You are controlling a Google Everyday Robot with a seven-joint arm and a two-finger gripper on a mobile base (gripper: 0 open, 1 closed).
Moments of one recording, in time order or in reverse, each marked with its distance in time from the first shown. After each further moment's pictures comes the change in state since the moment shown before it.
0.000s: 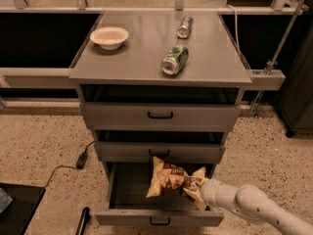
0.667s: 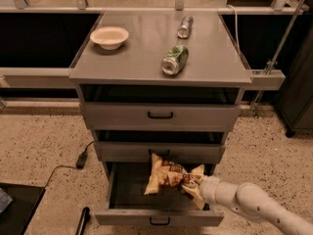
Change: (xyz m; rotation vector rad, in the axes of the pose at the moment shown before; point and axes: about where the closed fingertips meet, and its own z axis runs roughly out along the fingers) arm -0.017 0.001 -0.005 0.001 -0.023 -0.002
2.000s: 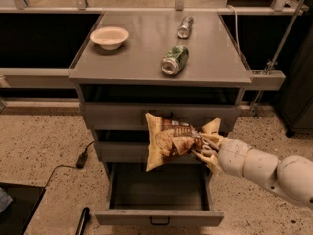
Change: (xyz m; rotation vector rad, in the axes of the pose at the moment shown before) arm -0.234 -0.020 -0.150 0.135 -0.162 -0.297
